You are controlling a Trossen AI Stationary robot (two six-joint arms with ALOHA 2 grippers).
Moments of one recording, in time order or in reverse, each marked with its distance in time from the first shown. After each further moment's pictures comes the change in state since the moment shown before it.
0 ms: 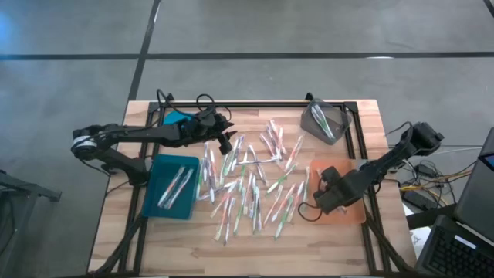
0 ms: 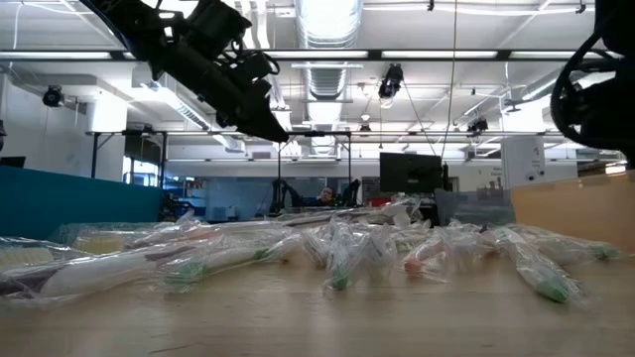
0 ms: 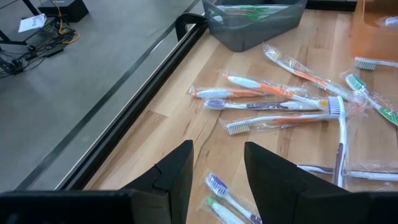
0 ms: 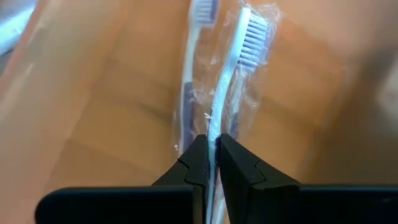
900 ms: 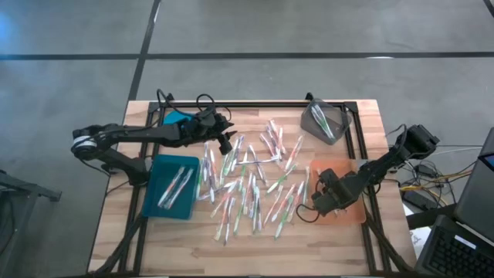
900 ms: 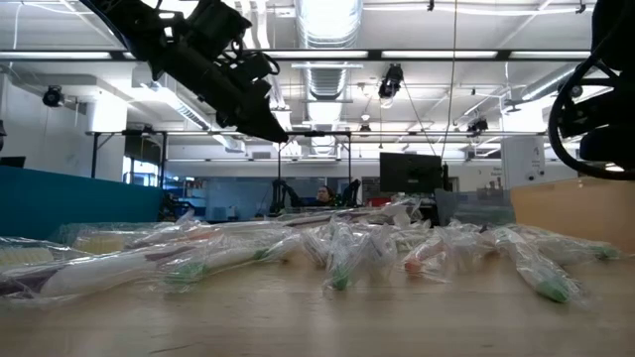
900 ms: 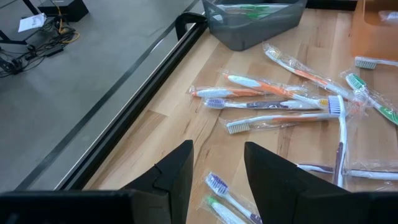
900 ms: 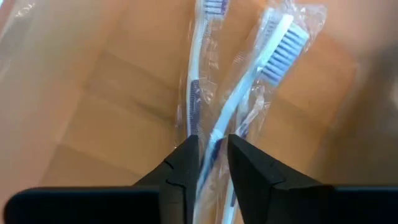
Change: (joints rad) left arm 0.000 0.000 0.000 -0.002 0.000 0.000; right arm 0.000 0.072 -0.002 0.034 -0.005 0.004
